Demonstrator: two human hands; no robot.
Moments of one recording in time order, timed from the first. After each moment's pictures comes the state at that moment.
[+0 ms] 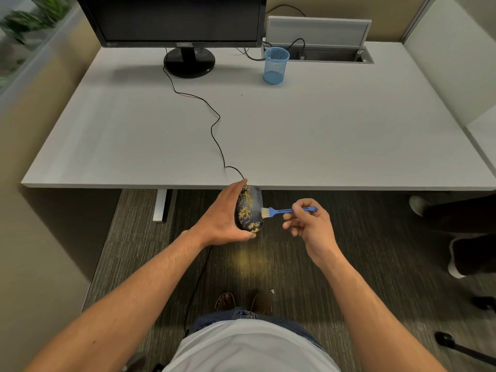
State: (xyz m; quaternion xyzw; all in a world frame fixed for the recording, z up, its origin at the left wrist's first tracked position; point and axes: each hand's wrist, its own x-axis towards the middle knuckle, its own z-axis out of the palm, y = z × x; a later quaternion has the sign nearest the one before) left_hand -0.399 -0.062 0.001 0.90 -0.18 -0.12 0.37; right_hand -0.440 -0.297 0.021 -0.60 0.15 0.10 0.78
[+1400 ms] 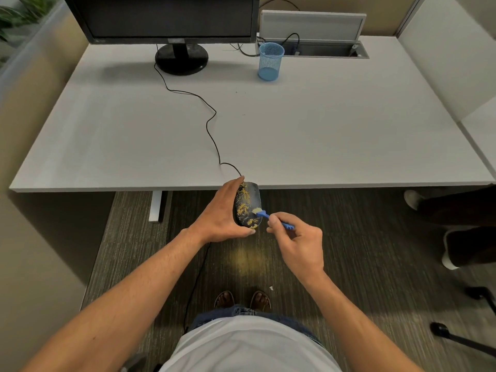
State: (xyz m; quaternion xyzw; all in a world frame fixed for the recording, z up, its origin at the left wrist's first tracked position) left_hand -0.385 -0.063 -0.010 0.90 -0.18 -0.12 0.38; right_hand -0.472 -0.259 0.021 -0.84 0.01 -0.10 0.54
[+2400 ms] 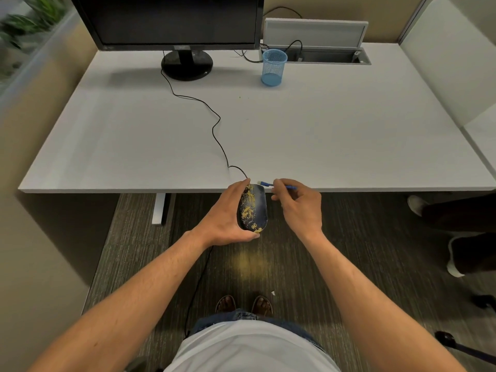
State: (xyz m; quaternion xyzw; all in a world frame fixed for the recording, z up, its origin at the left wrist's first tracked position) left_hand -0.390 -0.065 0.000 0.89 -0.20 -0.10 0.39; right_hand -0.397 -0.262 0.030 -0.82 0.07 -0.08 0.57
